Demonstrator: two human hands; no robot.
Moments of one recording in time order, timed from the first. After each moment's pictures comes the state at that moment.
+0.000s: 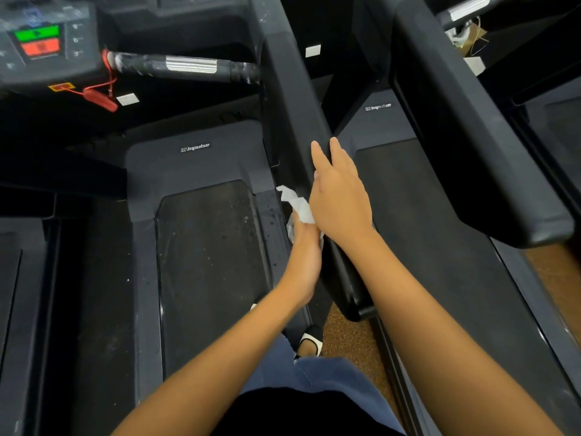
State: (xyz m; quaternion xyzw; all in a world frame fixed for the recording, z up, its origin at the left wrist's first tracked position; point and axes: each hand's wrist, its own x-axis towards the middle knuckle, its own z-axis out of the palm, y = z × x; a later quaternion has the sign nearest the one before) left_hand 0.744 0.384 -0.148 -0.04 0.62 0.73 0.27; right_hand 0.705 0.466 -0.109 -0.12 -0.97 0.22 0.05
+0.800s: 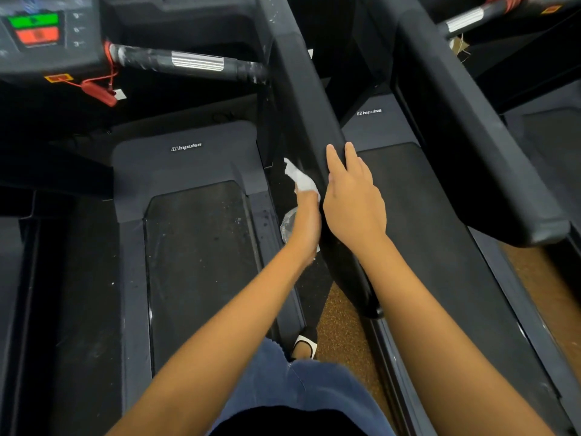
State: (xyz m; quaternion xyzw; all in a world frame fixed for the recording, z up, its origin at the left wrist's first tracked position) left_hand 0.690 0.386 -0.151 -0.11 0.59 0.73 0.32; right_hand 0.708 0.453 -0.110 -0.17 -0.98 0.14 0.05
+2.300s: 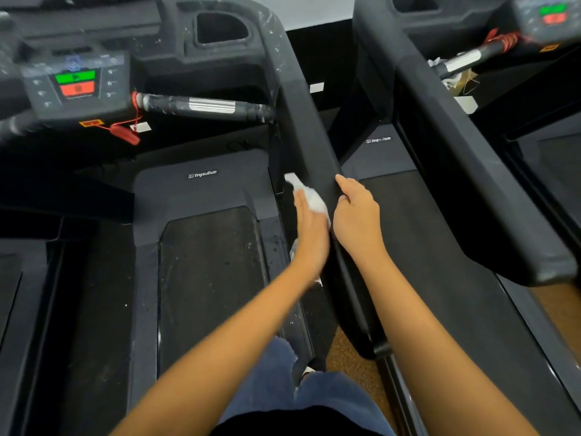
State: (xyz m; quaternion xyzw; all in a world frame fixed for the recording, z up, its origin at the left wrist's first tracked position) left_hand 0.668 0.403 -0.152 0.01 0.70 0.69 0.19; right_hand 0.686 0.470 -0.094 -0.27 -0.83 0.49 0.07
